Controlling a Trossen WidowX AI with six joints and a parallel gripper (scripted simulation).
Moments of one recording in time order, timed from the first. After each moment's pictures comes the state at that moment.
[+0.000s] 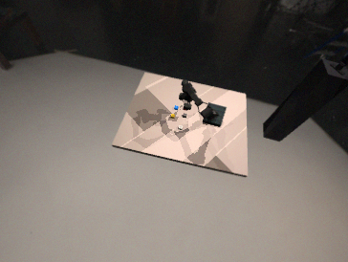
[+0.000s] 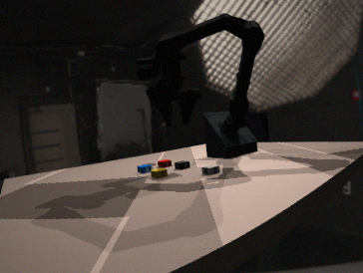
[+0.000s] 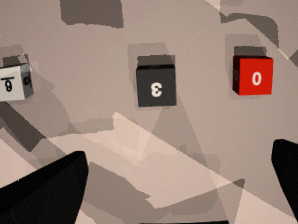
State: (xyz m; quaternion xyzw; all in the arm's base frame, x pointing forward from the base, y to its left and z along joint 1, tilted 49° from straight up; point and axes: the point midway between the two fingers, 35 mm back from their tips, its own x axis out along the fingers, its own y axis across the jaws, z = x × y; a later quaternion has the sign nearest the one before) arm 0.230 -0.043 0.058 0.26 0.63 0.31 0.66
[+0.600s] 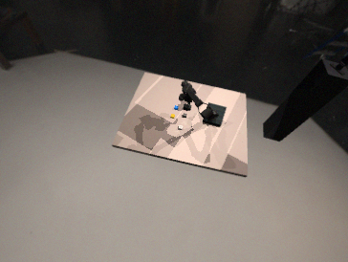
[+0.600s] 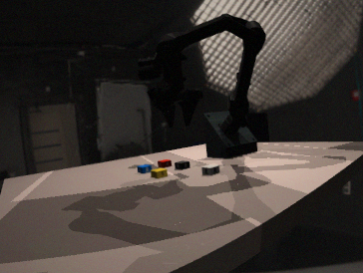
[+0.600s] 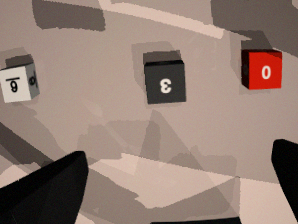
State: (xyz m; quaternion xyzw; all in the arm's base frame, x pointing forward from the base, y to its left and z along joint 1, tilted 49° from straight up) arm 0.228 -0.037 0.062 0.28 0.64 0.30 0.65
